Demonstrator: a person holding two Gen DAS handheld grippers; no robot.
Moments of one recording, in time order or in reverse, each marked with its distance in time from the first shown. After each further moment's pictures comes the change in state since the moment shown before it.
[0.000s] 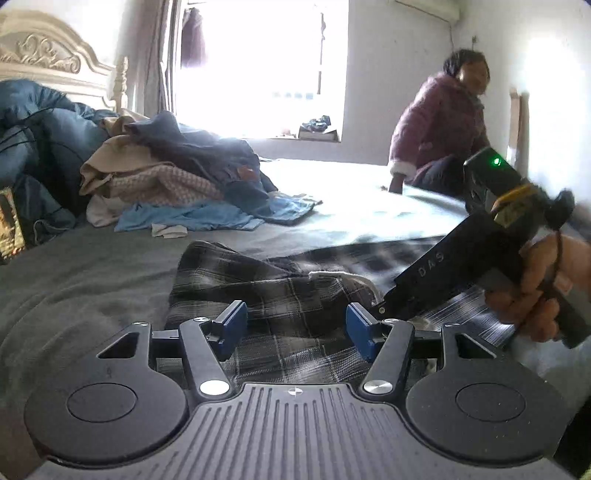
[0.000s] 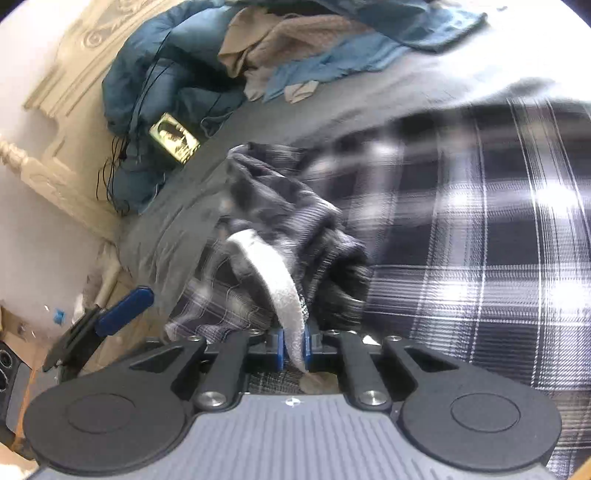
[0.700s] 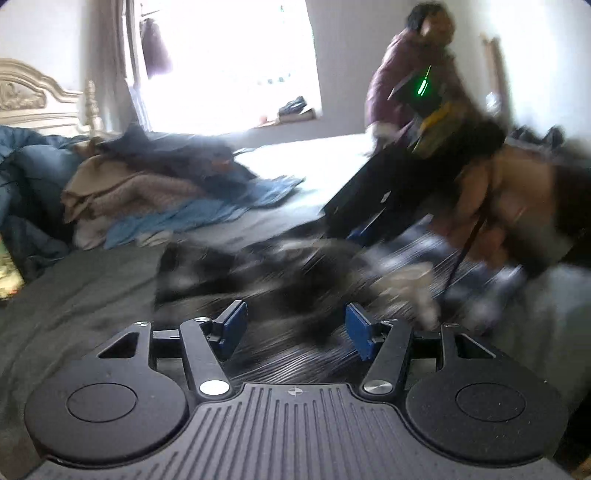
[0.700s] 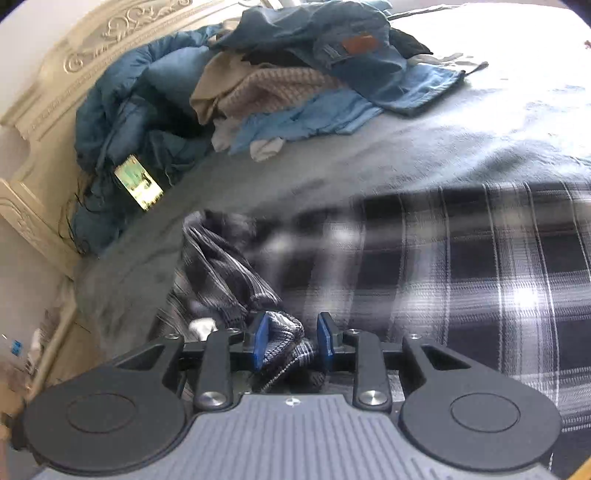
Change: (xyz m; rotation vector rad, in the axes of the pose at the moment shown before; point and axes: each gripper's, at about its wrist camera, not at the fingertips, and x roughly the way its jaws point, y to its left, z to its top) left arm -0.002 -0.031 -0.007 0.157 0.023 -0.038; right arm 0.013 -0.006 0.032 -0.075 -0.164 -0.151
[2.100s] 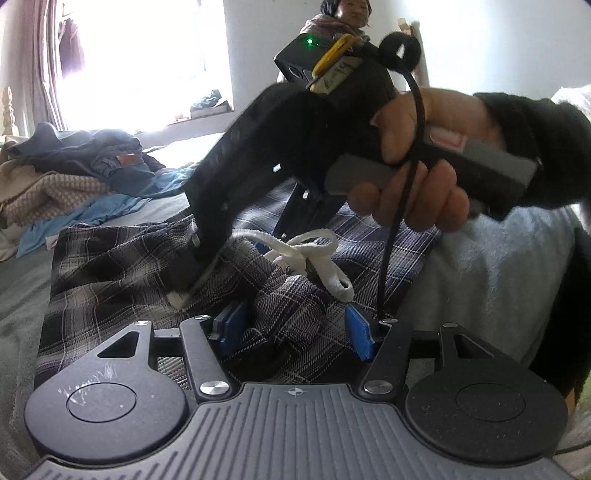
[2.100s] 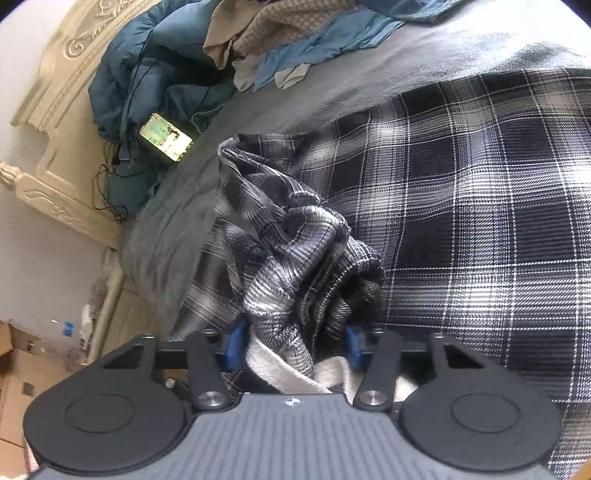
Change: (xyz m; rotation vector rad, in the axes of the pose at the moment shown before) left arm 0.019 -0.030 -0.029 0.108 0.033 -0.219; right arm 0.011 0.007 -0.024 0.108 0.212 0.146
